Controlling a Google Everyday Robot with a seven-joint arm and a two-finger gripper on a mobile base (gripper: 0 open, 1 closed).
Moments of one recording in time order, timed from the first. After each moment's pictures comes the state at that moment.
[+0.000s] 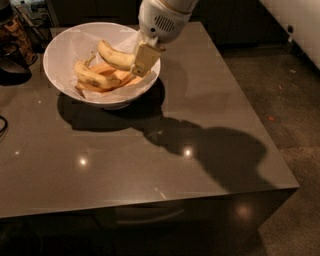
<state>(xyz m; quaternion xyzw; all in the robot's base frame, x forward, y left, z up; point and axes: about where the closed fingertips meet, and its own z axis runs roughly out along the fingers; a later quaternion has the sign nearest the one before) 0.568 0.037 0.981 -0.67 0.69 0.10 0.24</state>
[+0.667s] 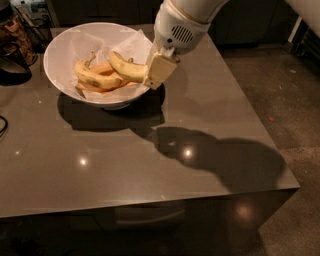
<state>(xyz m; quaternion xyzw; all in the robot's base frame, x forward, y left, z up) 0.533 0.003 0.975 -0.66 0.71 0.11 0.22</state>
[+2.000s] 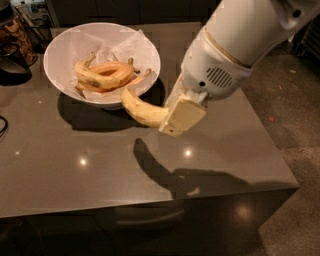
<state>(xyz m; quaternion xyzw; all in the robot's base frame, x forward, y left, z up) 0.415 -0.028 0.961 -0.62 0.74 0.17 0.19</state>
